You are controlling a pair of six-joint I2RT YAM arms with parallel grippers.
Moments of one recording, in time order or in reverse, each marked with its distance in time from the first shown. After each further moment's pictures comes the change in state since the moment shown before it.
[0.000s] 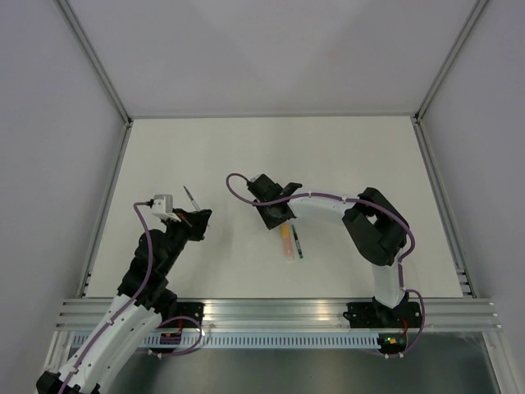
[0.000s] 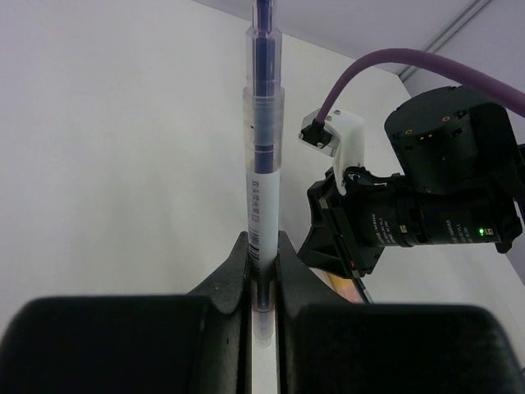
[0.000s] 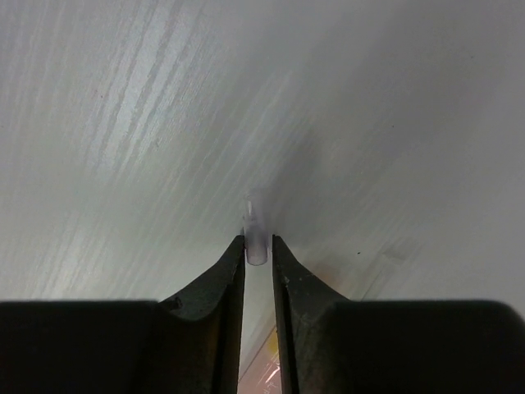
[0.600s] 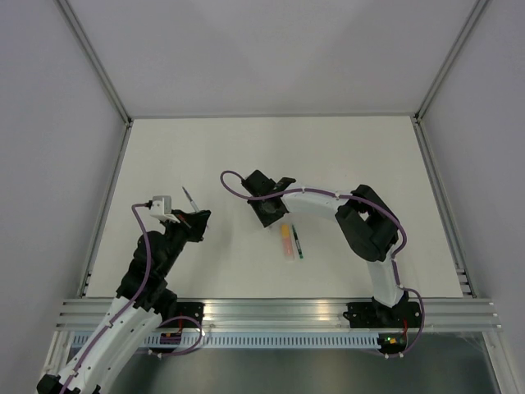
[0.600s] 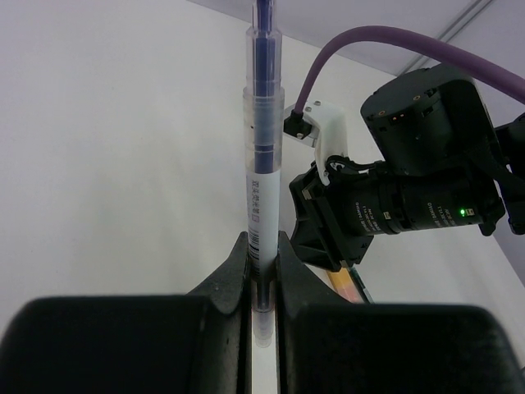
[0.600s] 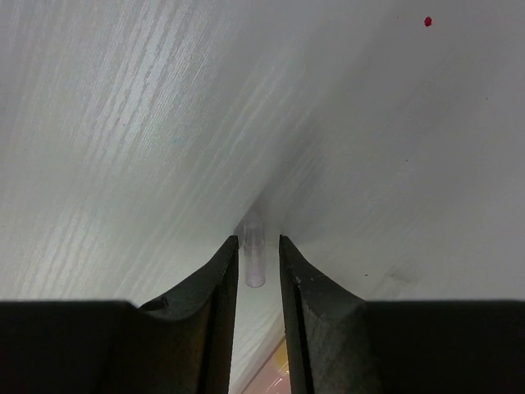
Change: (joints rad) left arm 0.000 -0.032 0.000 -0.029 -0.005 0.000; right arm 0.000 0.079 0.117 -0.082 -0.017 -0.024
